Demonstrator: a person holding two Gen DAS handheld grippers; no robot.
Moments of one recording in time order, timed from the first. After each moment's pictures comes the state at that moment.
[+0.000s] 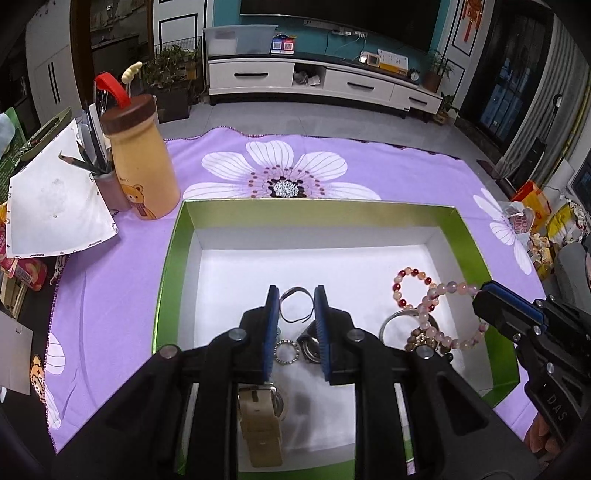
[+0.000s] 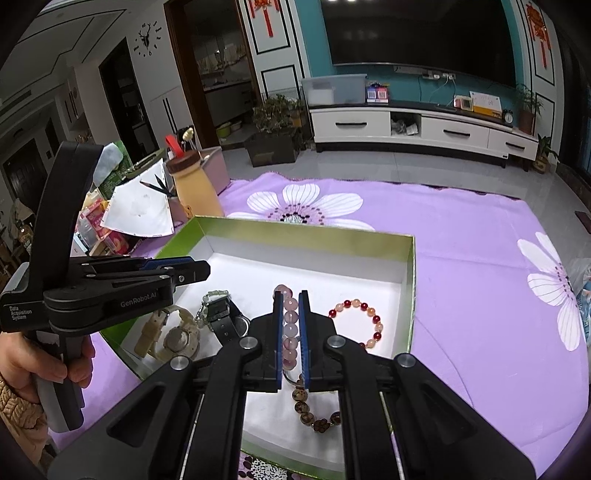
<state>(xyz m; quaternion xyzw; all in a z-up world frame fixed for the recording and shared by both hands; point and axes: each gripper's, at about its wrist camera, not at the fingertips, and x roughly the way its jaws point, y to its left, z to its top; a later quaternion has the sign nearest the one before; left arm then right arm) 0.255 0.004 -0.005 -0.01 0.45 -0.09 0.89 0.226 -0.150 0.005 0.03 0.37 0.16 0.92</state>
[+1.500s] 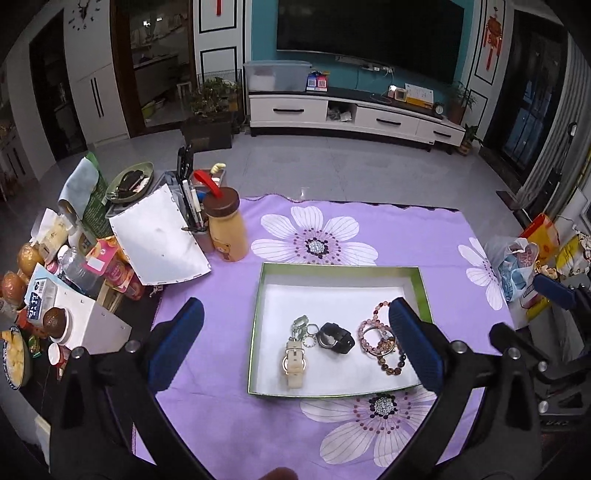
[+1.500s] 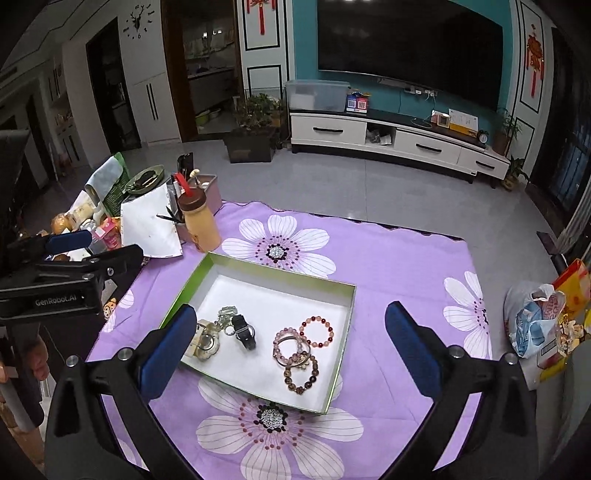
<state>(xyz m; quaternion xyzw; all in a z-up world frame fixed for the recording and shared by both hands) 0.175 0.025 0.177 -0.01 0.41 -0.02 0.91 0.186 -0.145 0.164 -0.03 0.39 0.11 0.91</state>
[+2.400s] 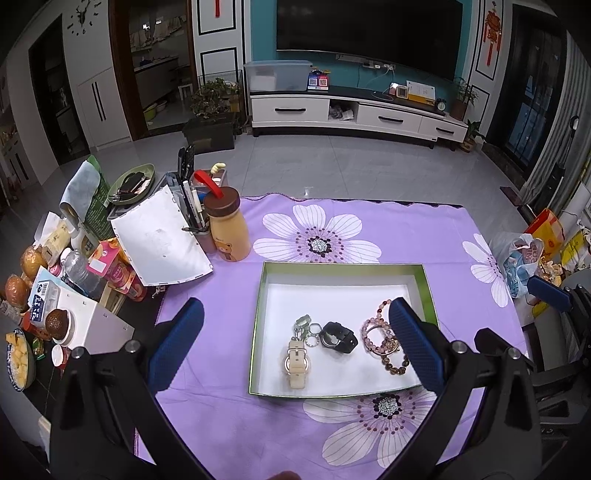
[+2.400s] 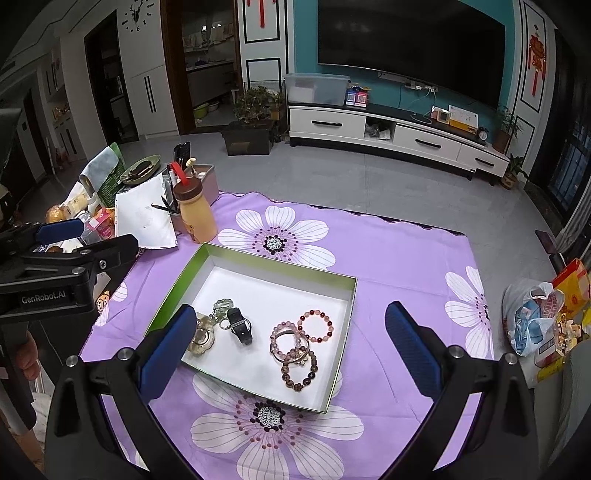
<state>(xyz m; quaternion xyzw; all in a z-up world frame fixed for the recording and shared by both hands) 0.180 0.023 0.170 0.00 0.41 -0.02 0.91 0.193 -0.141 0.148 -0.04 0.40 0.10 0.91</state>
